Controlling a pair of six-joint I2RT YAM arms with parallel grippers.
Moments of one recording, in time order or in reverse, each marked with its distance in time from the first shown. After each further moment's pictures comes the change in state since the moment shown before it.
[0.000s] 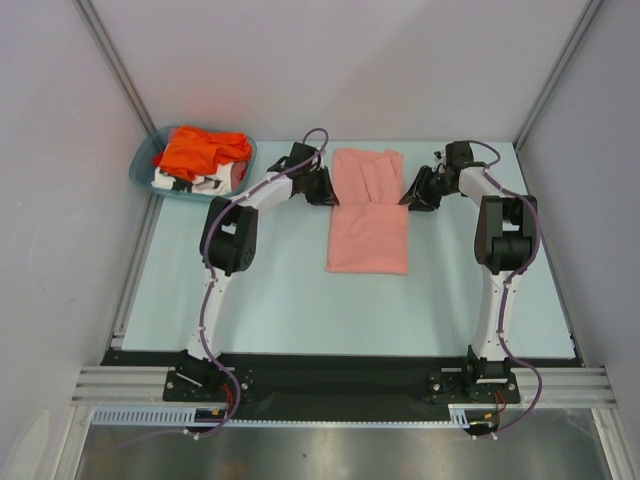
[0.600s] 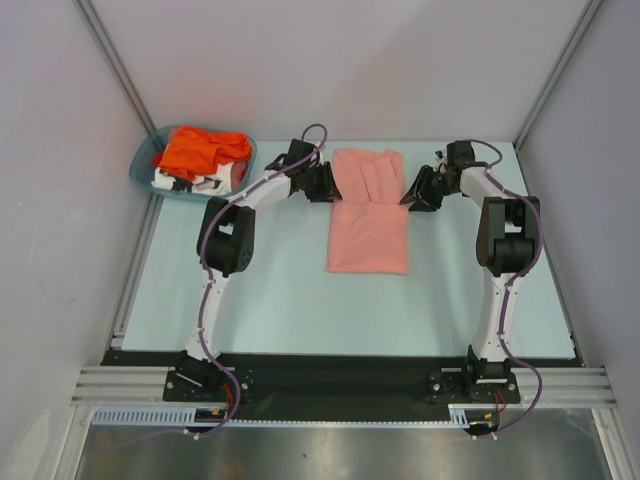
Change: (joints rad) left arm 0.002 -0.040 -0.020 0.025 0.003 0.003; right arm 0.000 -0.033 -0.027 -0.005 0.018 -0.008
